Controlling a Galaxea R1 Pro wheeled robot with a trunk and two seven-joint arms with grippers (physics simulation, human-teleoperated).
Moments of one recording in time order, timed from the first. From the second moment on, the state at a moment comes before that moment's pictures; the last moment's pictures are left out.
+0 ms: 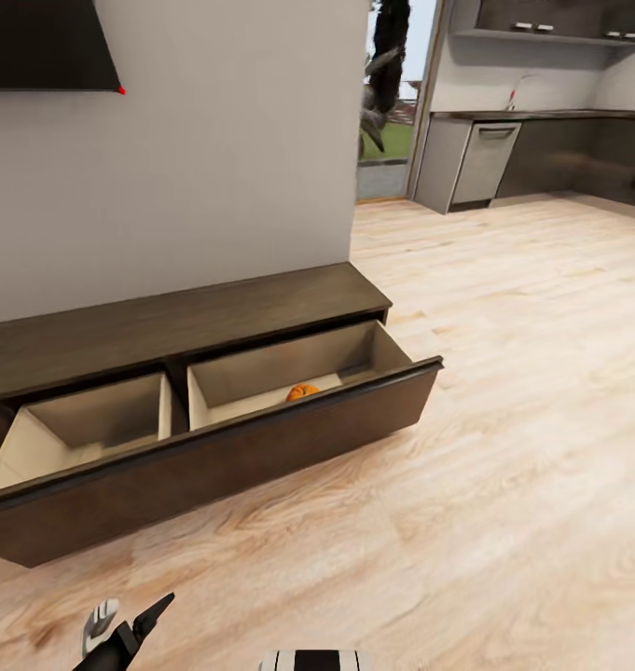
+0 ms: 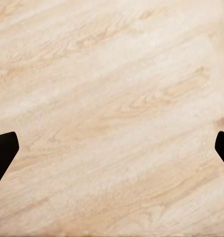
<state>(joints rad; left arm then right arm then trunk) -0.14 0.33 -0.08 -0.62 1.06 0.21 -0.82 -0.79 -1.24 -0.36 -0.54 0.41 0.55 1.42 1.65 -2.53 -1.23</state>
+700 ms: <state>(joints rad) -0.14 0.33 -0.08 -0.62 1.06 0.21 -0.82 -0.79 -1.24 -0.36 -0.53 0.41 0.55 1.41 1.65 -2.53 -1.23</state>
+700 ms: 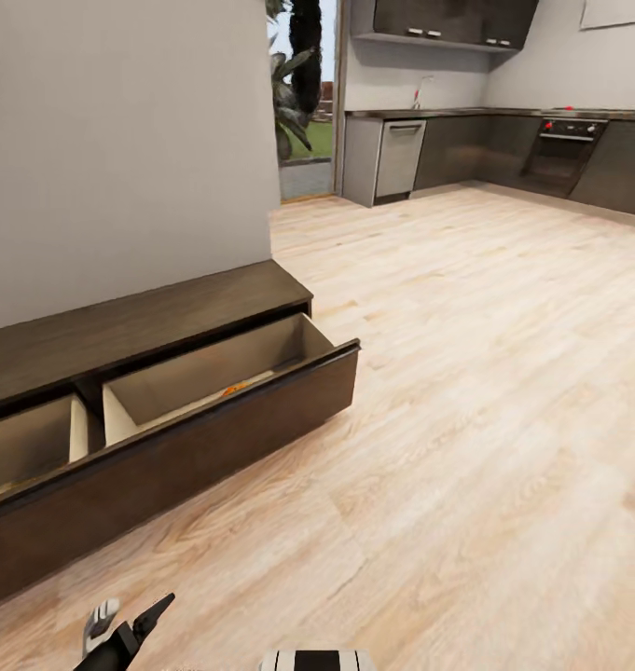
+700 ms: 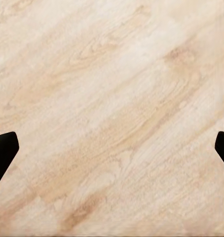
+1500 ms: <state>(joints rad) -0.14 0.33 -0.09 -0.62 1.06 0.21 -0.82 -0.80 -1.24 -0.36 -0.53 0.42 0.55 1.41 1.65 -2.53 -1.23</state>
